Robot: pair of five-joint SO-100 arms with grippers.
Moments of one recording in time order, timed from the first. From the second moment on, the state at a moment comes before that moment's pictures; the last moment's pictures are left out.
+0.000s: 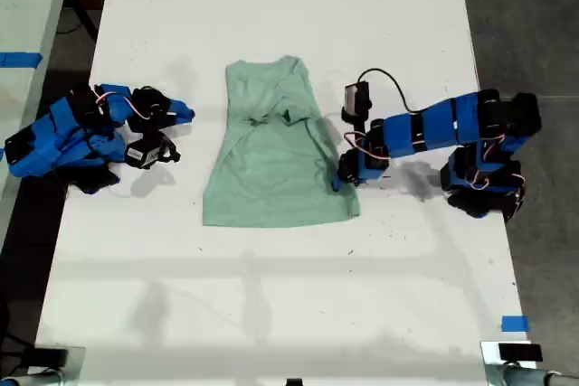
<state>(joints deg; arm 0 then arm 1) -35.4 205.1 183.2 64.2 -4.9 4.8 95.6 112.1 65.0 -12.0</state>
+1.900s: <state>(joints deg) -35.4 205.1 183.2 64.2 -5.1 1.1 61.3 59.4 79.0 -20.3</state>
